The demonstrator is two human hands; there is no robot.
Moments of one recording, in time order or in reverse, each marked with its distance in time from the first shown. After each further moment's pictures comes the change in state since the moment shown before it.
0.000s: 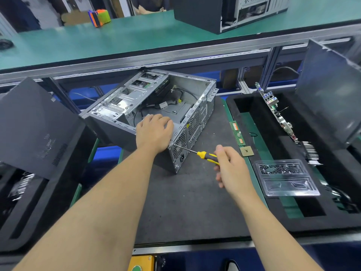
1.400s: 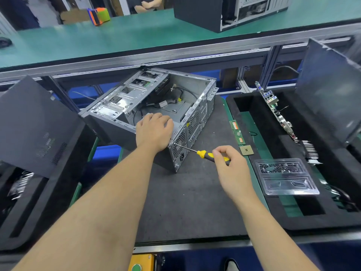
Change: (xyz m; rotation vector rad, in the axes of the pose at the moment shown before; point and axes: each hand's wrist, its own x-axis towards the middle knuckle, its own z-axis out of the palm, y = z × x) left_hand 0.001 0.000 0.001 0.006 -0.004 0.003; right_hand -0.004 0.000 0.000 -0.076 0.074 -0.133
